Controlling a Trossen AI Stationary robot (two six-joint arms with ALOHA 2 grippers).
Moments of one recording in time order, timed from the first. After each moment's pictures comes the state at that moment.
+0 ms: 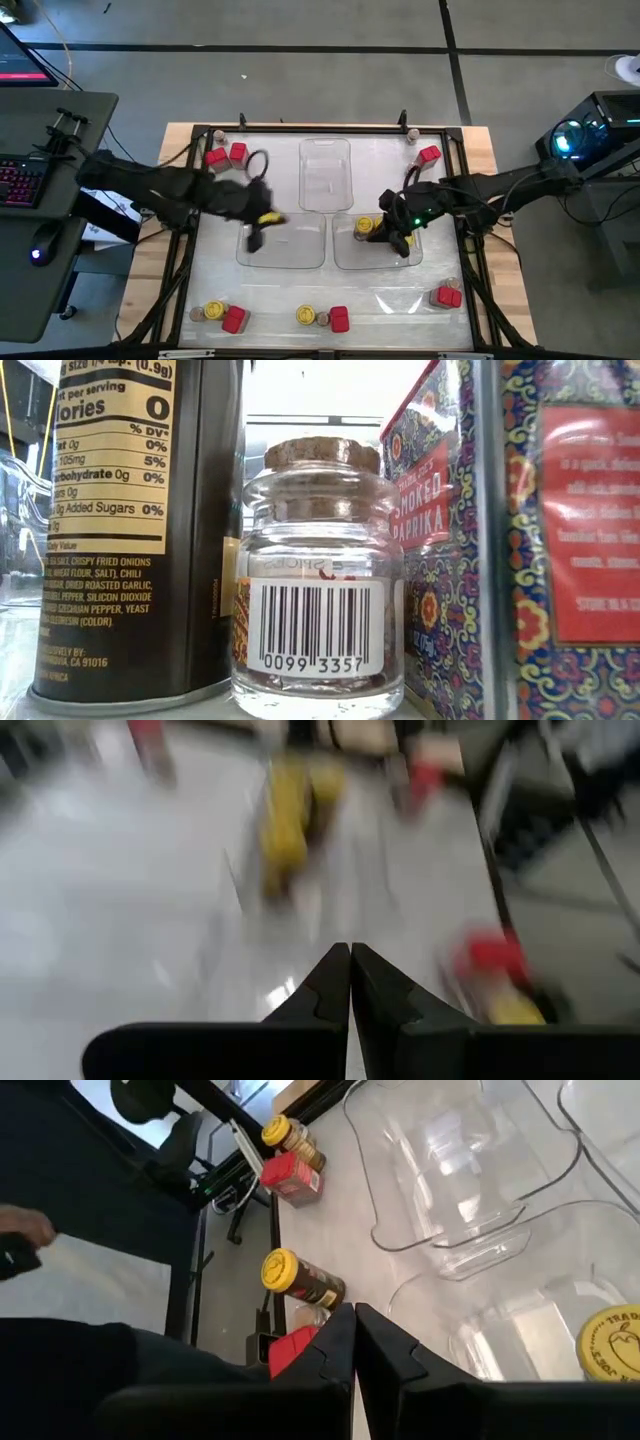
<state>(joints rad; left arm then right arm) -0.28 1.19 1.21 -0.68 -0.19 -0.38 0.22 1.16 1.03 -0.43 -0.14 0.72</state>
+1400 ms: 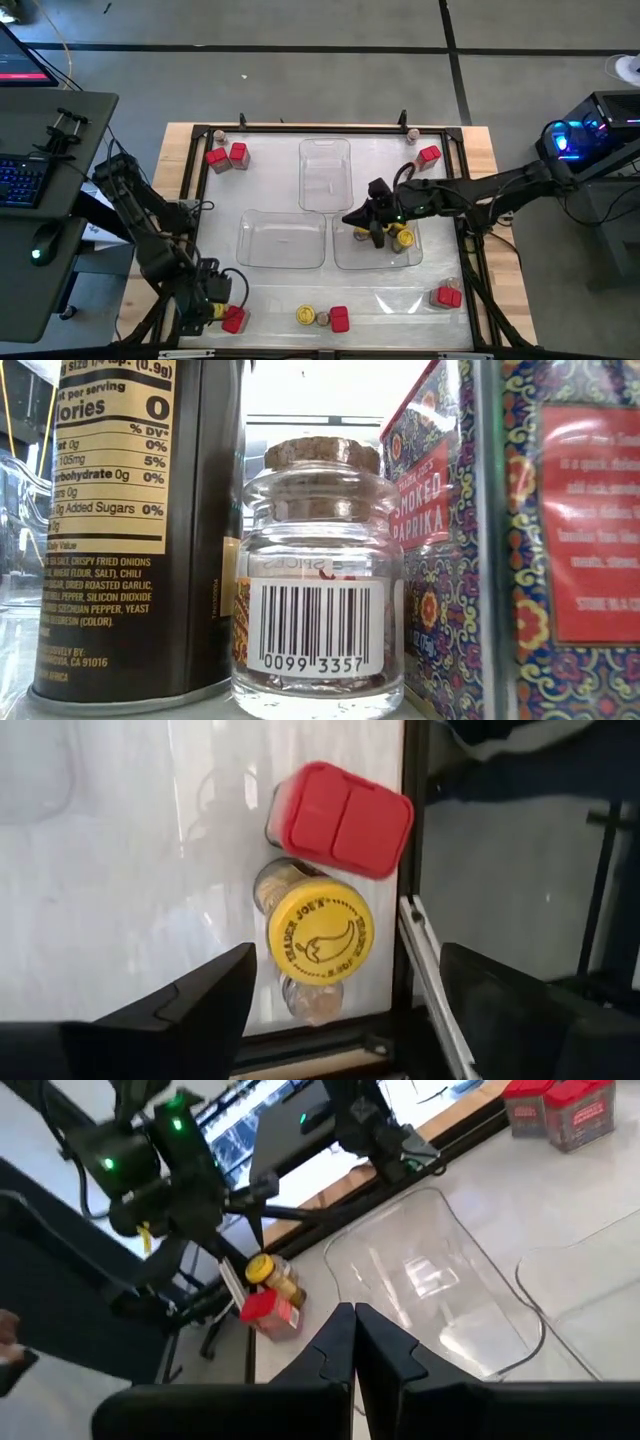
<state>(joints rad) -0.93 1.42 1.20 -1.04 0.07 -0.94 0.20 1.26 1.02 -0.09 0.09 0.64</state>
